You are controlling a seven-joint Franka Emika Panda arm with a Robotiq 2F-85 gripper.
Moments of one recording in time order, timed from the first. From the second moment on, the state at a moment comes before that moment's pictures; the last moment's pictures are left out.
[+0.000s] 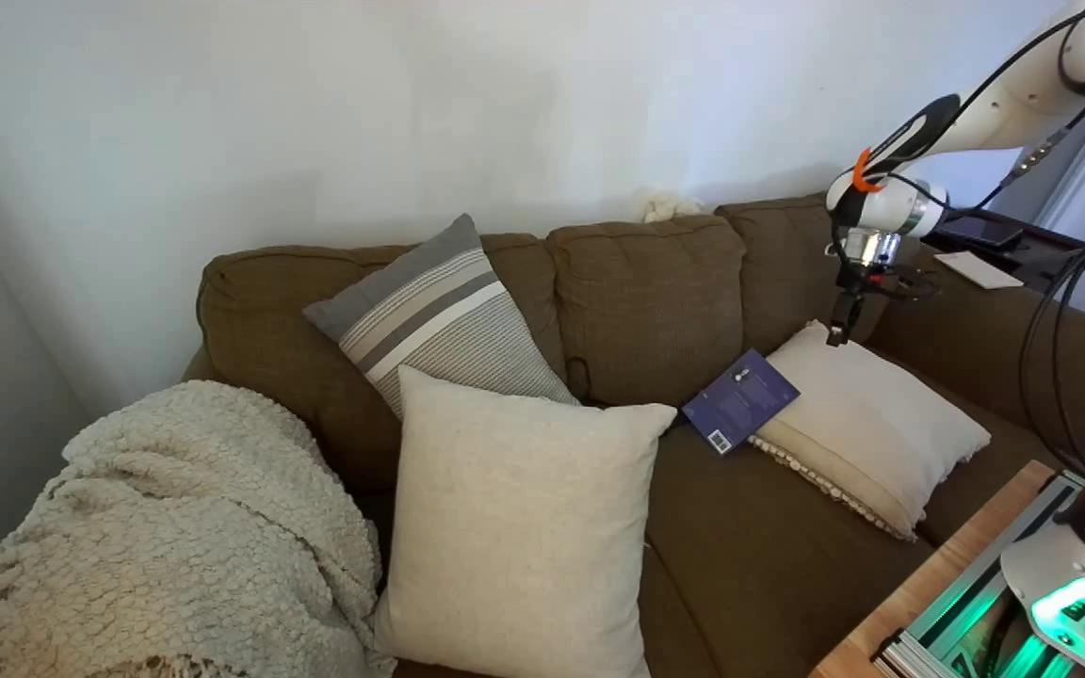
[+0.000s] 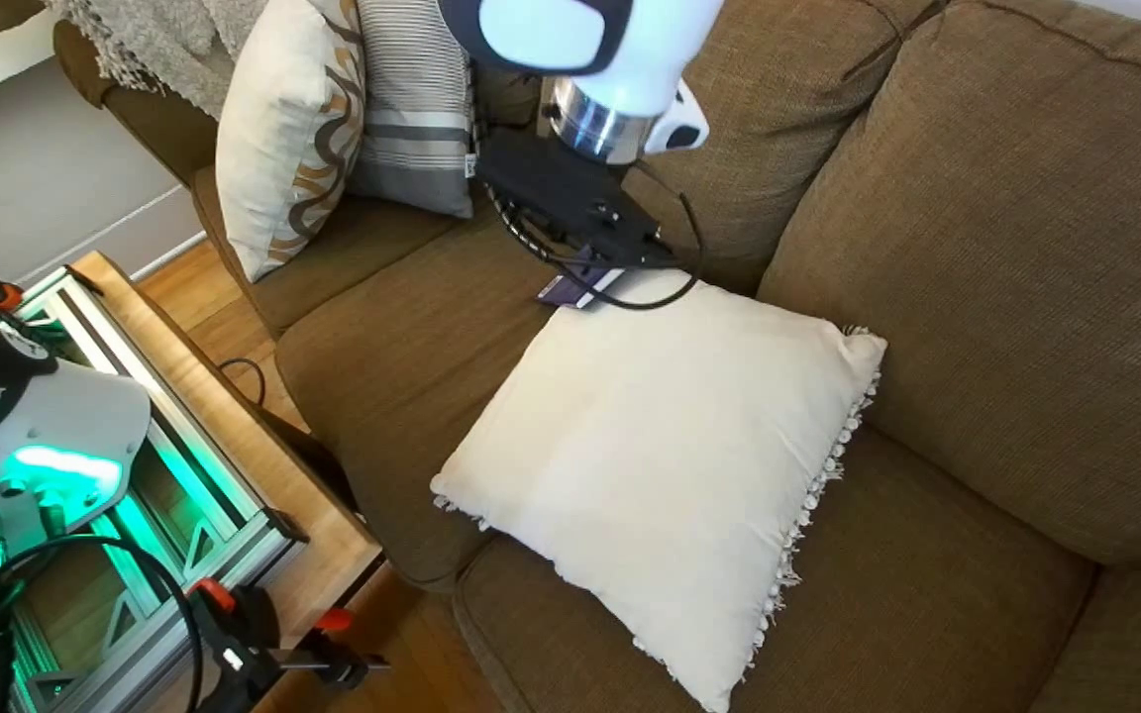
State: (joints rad) arm -0.36 0.58 -0.18 -1.97 0.29 2.14 -1.02
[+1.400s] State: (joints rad) arm -0.53 1.00 0.08 -1.65 0.31 2.35 -1.06
